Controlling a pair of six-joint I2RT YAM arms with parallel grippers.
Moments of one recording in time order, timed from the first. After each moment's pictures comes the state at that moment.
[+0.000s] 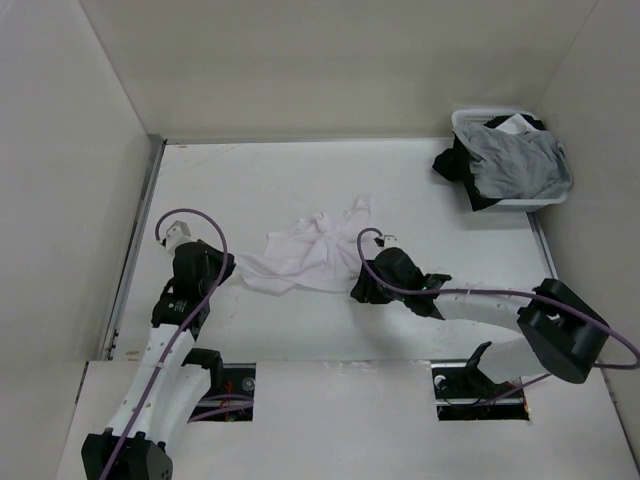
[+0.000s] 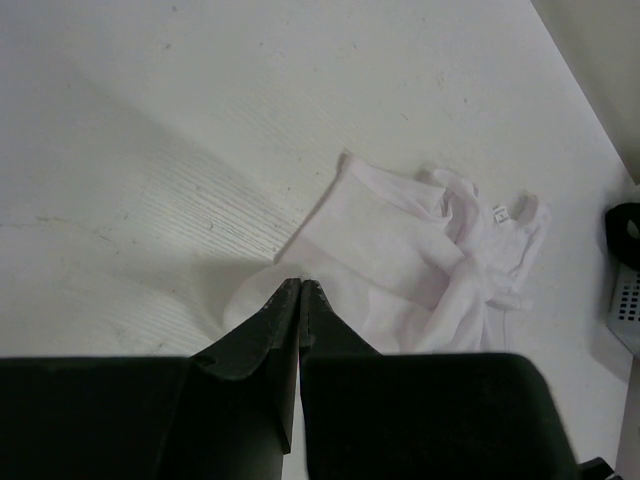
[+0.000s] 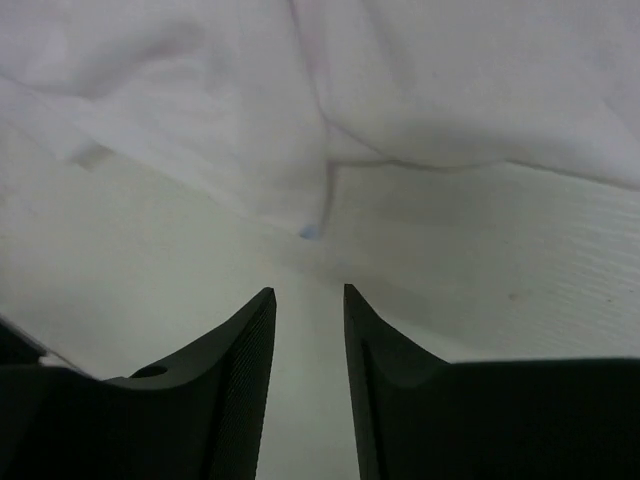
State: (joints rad) left arm -0.11 0.68 0.46 -0.30 -0.13 -0.83; right arm 0.83 1.36 0.60 0.03 0.05 0.76
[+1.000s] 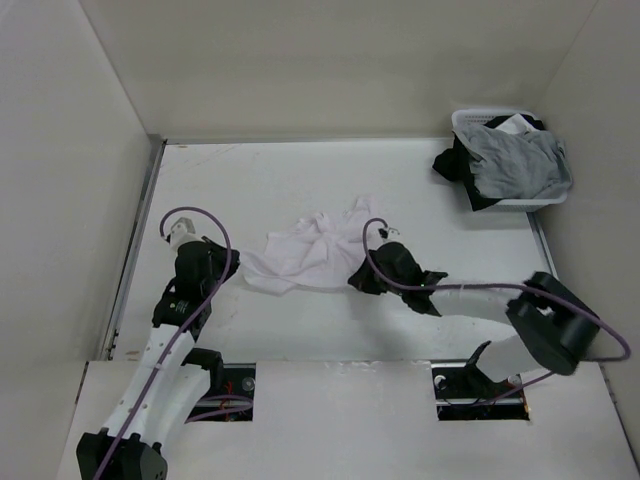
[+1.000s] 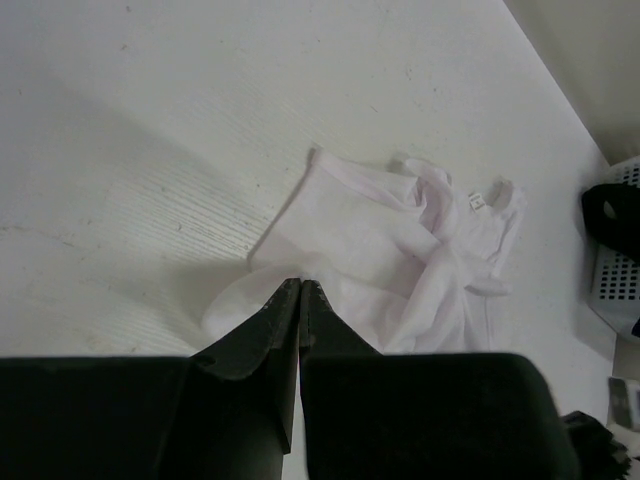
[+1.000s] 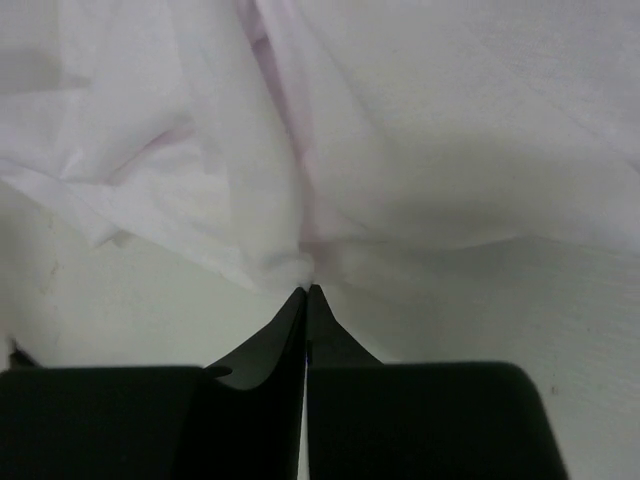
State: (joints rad) left arm -0.16 0.67 0.45 -0.27 -0.12 -0.83; right arm 0.80 1.51 0.57 0.28 0.05 0.88
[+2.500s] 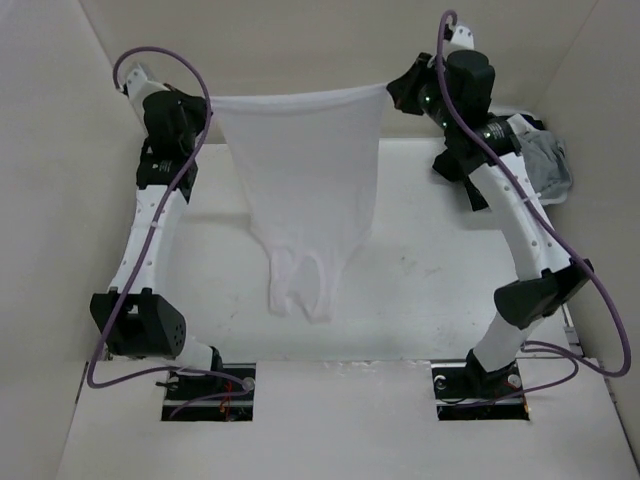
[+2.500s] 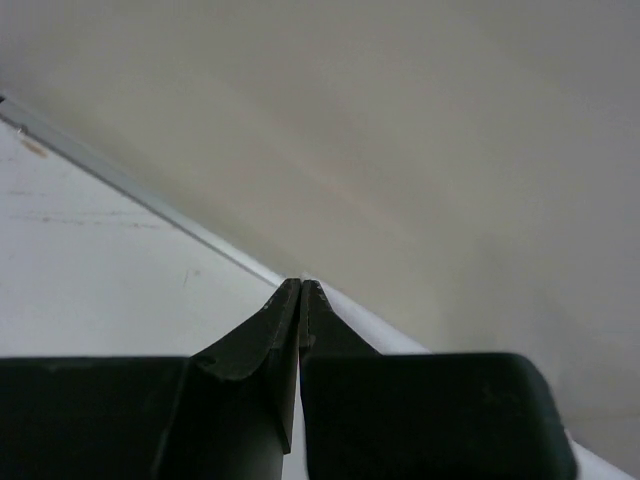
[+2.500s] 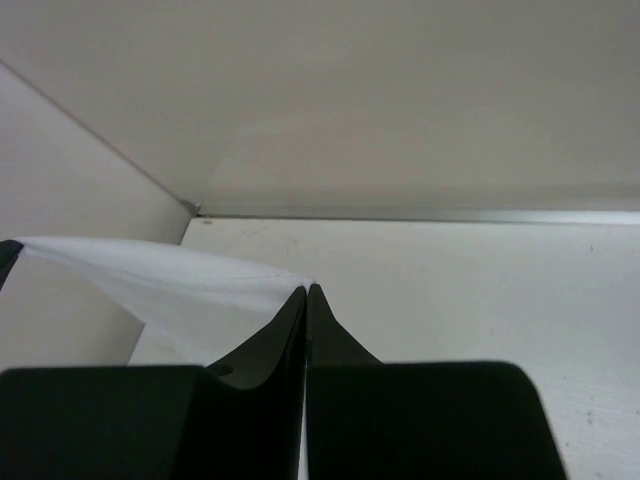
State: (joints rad) left arm -0.04 1.47 1.50 -0.10 -0.21 -0.73; right arm 0.40 1.68 2.01 -0.44 0.04 0.43
